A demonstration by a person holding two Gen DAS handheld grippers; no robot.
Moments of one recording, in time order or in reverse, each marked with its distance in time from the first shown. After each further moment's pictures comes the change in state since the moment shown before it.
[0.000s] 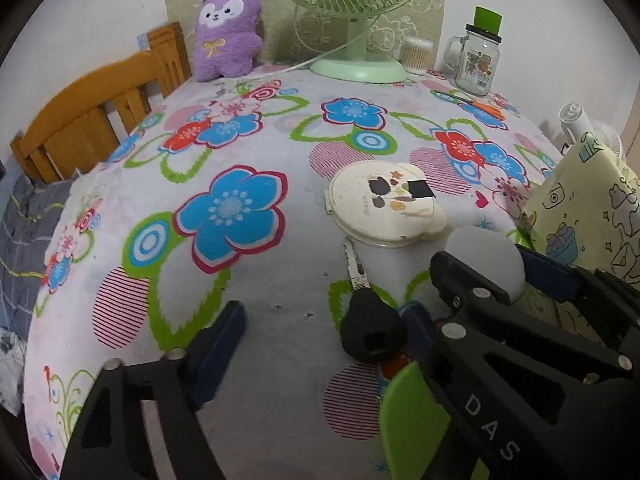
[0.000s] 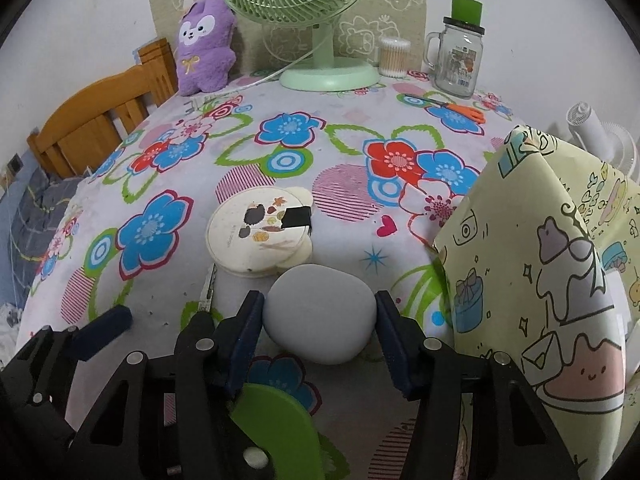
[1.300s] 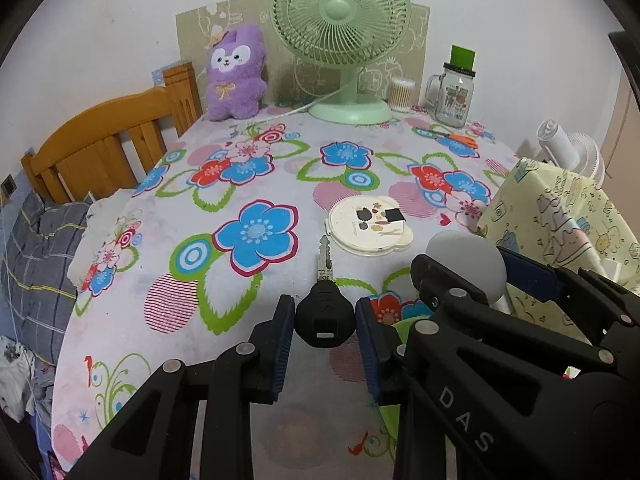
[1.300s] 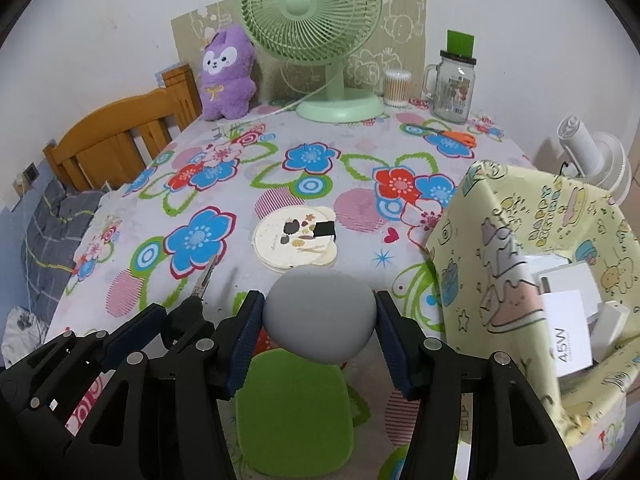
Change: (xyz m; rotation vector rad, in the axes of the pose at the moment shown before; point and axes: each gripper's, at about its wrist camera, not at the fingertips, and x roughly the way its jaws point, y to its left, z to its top) left arm -0.067 0.005 -0.014 0.017 -0.117 -0.006; right arm -0.063 0.017 -0.012 -0.003 -0.097 0.022
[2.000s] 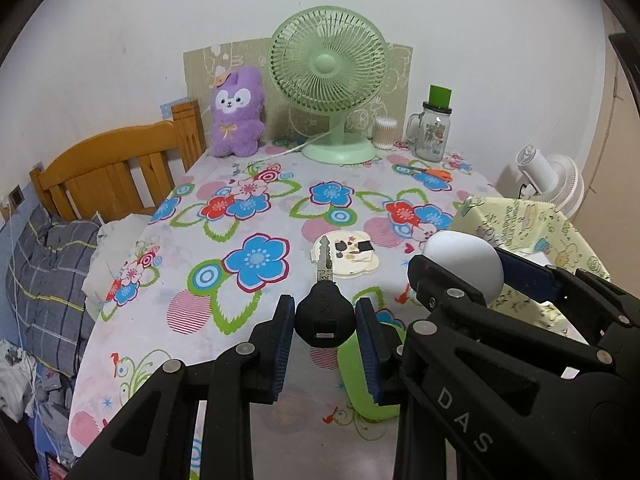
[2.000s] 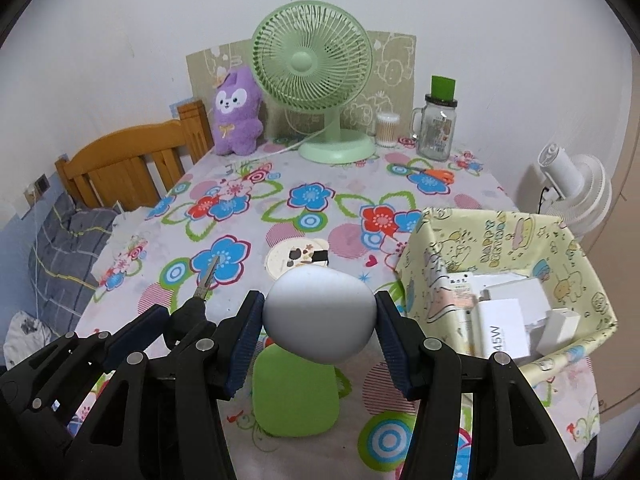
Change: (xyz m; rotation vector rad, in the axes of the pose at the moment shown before) left arm -0.064 -0.014 0.000 0.002 -0.105 -0.014; right arm -0.071 -0.003 0.000 -0.010 -0.102 -0.005
